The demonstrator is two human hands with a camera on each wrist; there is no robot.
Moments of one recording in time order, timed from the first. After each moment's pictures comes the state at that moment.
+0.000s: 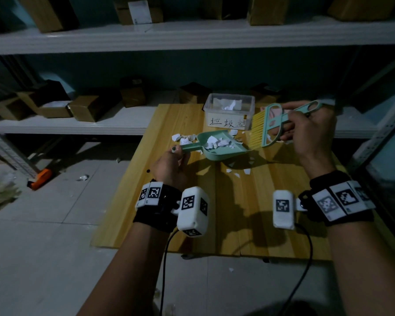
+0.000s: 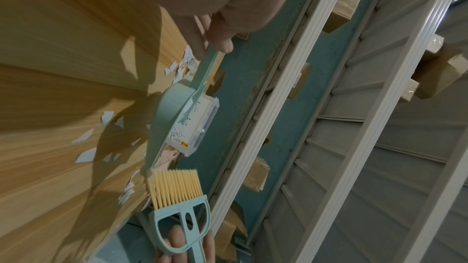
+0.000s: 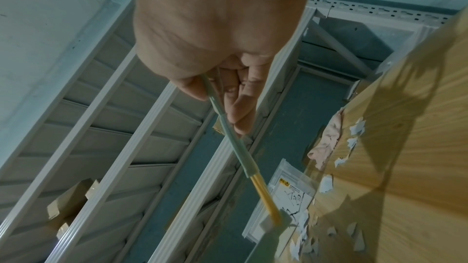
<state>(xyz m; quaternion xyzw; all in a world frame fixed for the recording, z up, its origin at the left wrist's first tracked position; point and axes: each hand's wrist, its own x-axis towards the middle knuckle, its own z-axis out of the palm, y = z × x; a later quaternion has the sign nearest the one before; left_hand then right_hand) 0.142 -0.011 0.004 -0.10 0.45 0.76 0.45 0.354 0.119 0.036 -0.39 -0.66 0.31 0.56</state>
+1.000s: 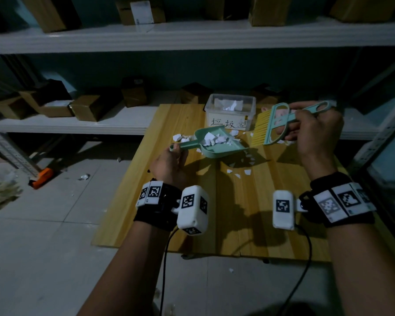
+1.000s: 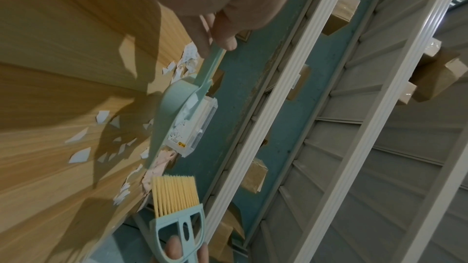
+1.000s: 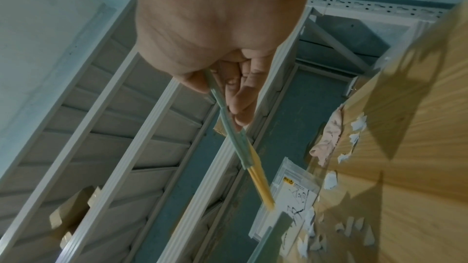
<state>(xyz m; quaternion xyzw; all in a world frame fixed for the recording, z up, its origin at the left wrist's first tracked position) 0.138 -0.008 -0.001 -0.08 0.45 0.79 0.41 0.354 0.123 0.033 -0.41 -0.62 0.31 0.59</state>
